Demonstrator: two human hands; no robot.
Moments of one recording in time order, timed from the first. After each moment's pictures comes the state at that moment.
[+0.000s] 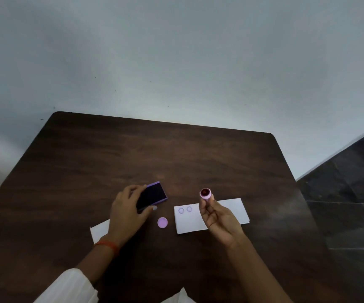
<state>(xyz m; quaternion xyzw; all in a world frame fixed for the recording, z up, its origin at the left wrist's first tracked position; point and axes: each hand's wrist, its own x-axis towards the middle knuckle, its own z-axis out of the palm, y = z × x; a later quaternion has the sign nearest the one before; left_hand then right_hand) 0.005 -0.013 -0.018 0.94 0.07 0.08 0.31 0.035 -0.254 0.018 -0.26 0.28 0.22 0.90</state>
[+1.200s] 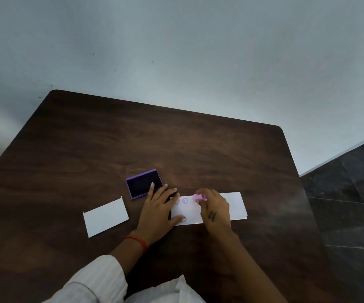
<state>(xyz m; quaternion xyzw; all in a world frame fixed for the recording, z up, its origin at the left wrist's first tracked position) 0.009 -0.090 -0.051 0.98 -0.08 -0.02 0.18 0.046 -0.253 -0.011 -0.95 -0.02 0.06 0.29</state>
